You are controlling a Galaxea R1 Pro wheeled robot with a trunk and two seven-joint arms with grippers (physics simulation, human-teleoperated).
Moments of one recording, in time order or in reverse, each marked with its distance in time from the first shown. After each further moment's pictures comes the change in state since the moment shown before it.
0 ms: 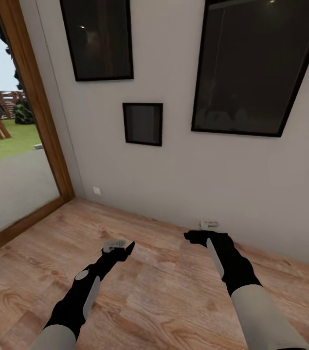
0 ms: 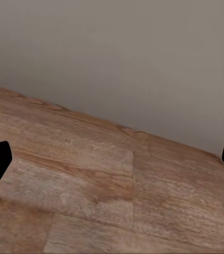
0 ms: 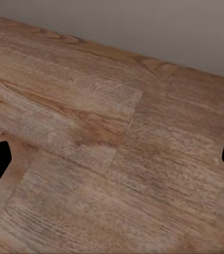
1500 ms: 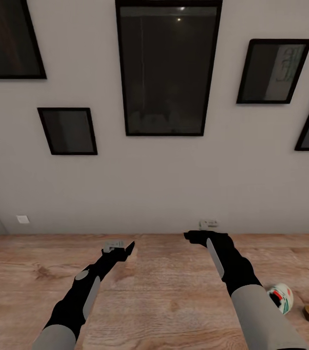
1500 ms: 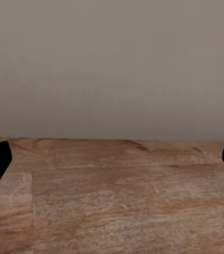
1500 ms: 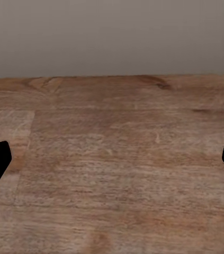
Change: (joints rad) left arm 0.000 0.000 0.000 0.001 0.001 0.000 0.000; right arm 0.000 0.000 0.000 0.000 -0.001 0.000 0.000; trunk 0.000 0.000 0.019
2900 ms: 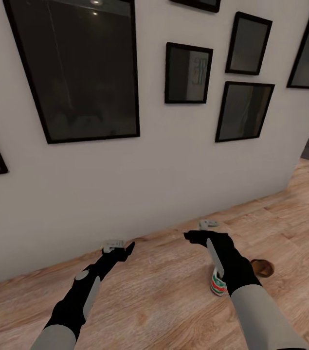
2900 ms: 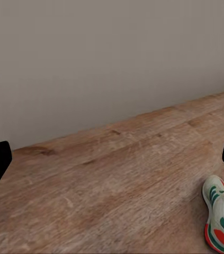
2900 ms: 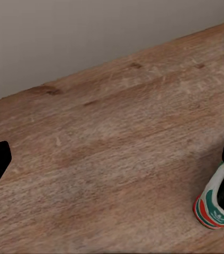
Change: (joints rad) left arm 0.000 -0.001 0.000 0.000 0.000 0.000 0.000; right arm 0.000 0.000 0.000 0.000 0.000 0.000 0.000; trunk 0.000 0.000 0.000
